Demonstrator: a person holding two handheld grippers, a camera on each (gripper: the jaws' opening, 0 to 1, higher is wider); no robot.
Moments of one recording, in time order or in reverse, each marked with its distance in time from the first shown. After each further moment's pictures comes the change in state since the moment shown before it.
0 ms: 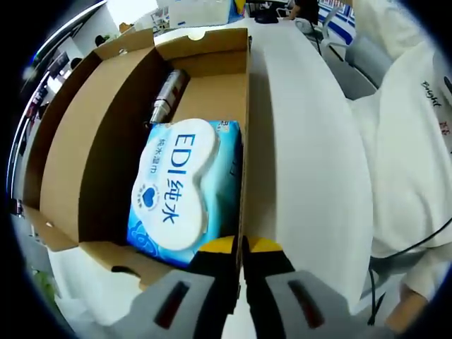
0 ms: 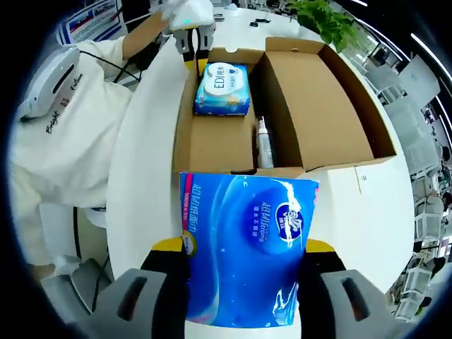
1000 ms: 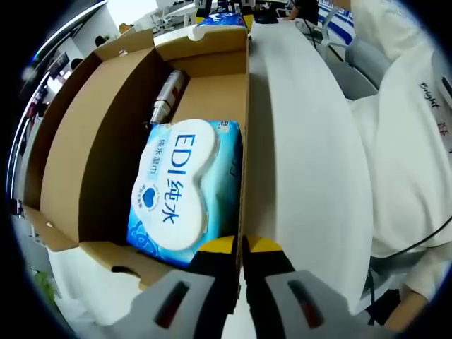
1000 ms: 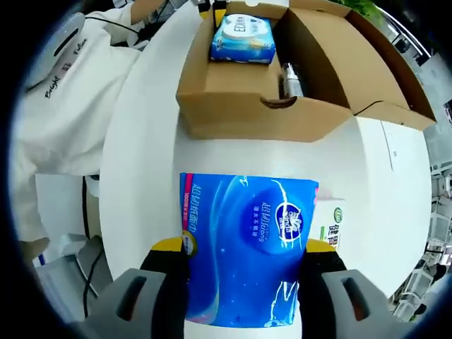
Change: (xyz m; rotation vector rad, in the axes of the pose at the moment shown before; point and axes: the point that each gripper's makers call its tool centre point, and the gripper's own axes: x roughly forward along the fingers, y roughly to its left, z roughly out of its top) left arm 0.002 0.016 -0.001 0.001 -0.004 -0.001; right arm 0.051 0.028 -0.052 -0.034 0.151 0.104
